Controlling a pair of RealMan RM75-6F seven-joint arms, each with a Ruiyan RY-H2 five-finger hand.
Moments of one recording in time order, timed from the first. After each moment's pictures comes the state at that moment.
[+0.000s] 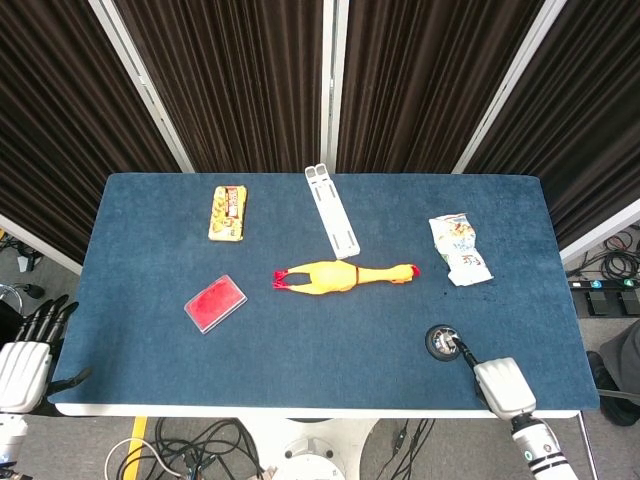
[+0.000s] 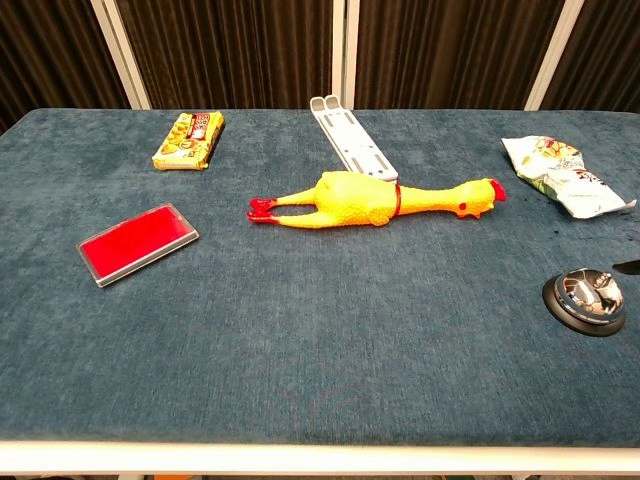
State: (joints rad) left arm -0.04 -1.22 0.02 -1.42 1.60 1.56 -0.15; right arm 0.15 -1.36 -0.09 -1.47 -1.57 1.22 -0.26
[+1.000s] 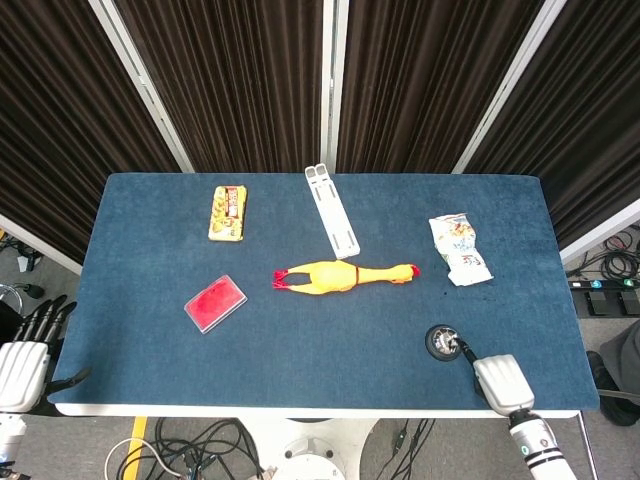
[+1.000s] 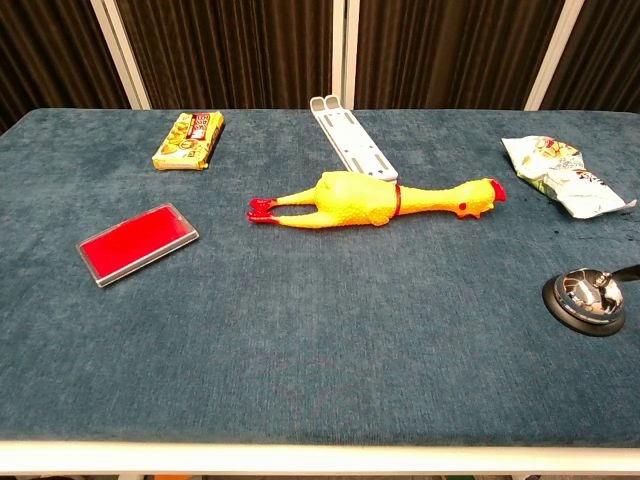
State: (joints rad) left arm -0.04 -1.22 0.01 -1.41 1.59 1.56 -0.18; right arm 0.17 -1.36 -0.07 -1.51 -1.52 1.21 -0.28
